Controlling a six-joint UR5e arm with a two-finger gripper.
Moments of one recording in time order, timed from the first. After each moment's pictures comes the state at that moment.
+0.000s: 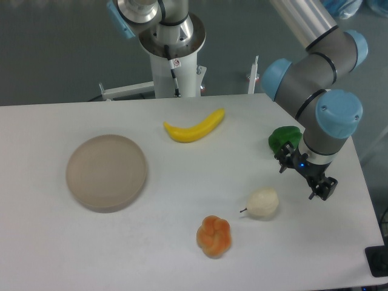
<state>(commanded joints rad) 2.48 -2.10 -1.37 -1.19 1.53 1.52</state>
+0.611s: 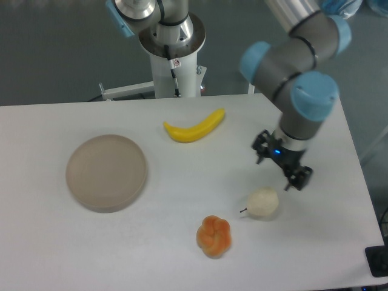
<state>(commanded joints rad) 2.35 -1.85 -1.63 -1.18 1.44 1.41</state>
